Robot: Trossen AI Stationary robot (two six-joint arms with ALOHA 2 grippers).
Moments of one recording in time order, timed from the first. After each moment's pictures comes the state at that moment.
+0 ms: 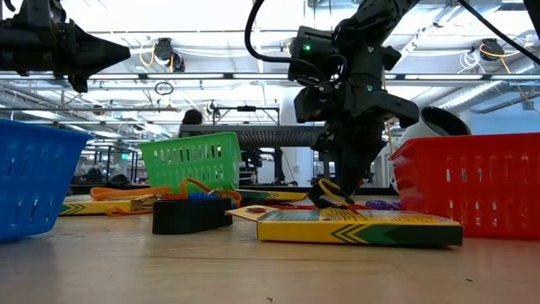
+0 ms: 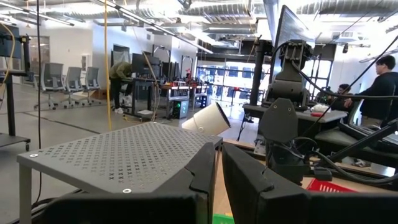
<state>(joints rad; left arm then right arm) -0.31 0.01 0.02 0.26 -0.65 0.05 -0.05 1.84 1.15 -0.61 -0.23 -0.21</state>
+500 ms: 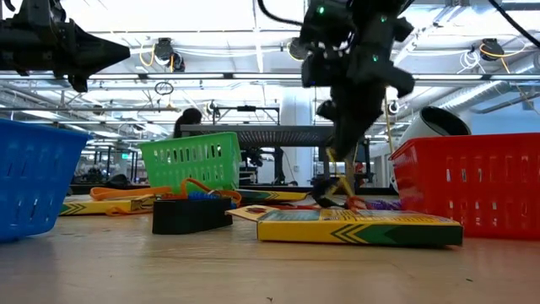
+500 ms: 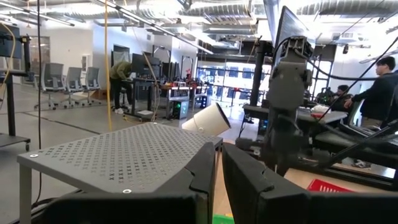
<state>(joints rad) -0.31 0.01 0.02 0.26 -0.65 0.05 -0.04 1.67 1.16 -0.65 -0.10 -0.15</state>
